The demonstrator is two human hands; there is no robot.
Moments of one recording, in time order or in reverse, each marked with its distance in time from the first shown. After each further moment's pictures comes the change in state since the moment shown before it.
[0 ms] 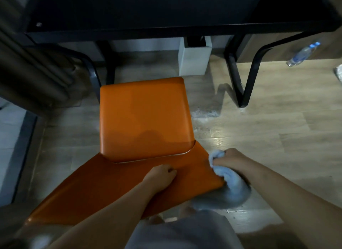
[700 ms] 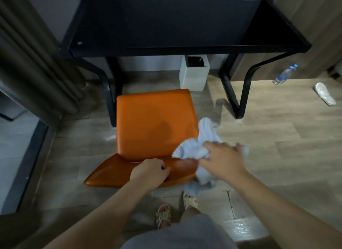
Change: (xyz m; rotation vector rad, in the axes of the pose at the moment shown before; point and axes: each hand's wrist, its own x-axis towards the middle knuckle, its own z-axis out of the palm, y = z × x) left_hand -0.107 -0.073 -0.032 0.183 0.269 0.105; right_hand -0.089 -0.027 0.095 -0.692 0.584 -0.393
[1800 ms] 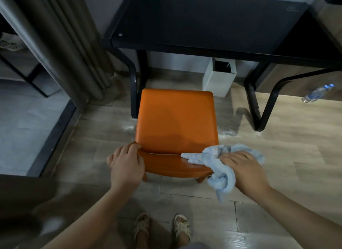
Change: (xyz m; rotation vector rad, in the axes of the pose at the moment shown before) left_hand -0.060 -0.072 0.004 -0.125 0.679 -0.271; right_hand -0.013 0.017 0.018 0.028 0.422 -0.713
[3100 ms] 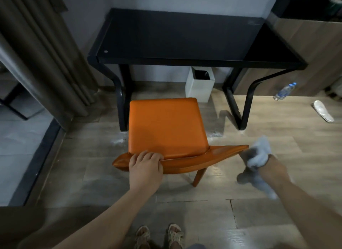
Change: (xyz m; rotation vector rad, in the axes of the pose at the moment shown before) left_hand -0.015 0.022 0.008 0.042 -0.119 0.337; right_hand -0.061 0.028 -0.017 0.349 -0.134 1.407
